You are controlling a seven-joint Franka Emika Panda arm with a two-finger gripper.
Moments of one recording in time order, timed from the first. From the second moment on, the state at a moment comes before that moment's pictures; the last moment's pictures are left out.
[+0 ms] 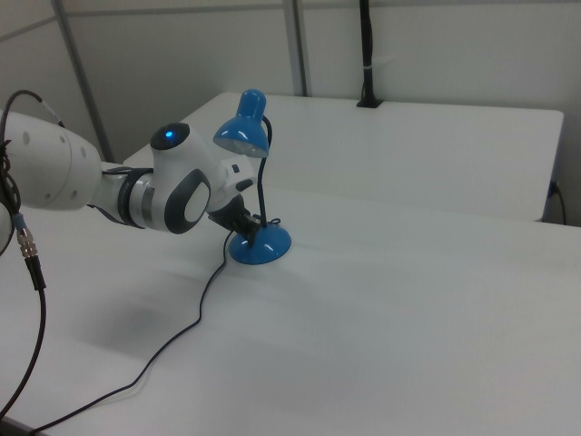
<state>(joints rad) 0.01 0.40 0.03 -1.91 -0.04 2.78 0.02</state>
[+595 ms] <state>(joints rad) 0.01 0.43 0.03 -1.91 -0.04 2.84 0.02</state>
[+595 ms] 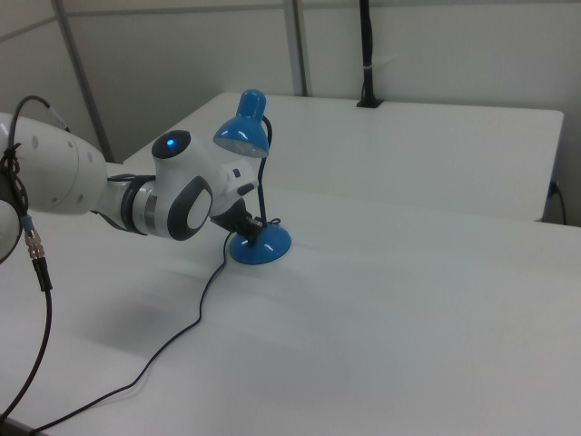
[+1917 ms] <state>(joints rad) 0.01 0.44 0.03 -1.90 -0.12 2.84 -0.04</state>
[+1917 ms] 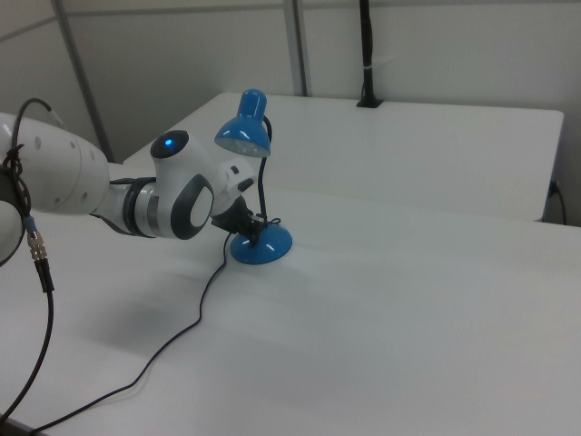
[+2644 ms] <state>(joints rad) 0.00 0.44 0.04 -1.90 -0.12 2.84 -0.04</state>
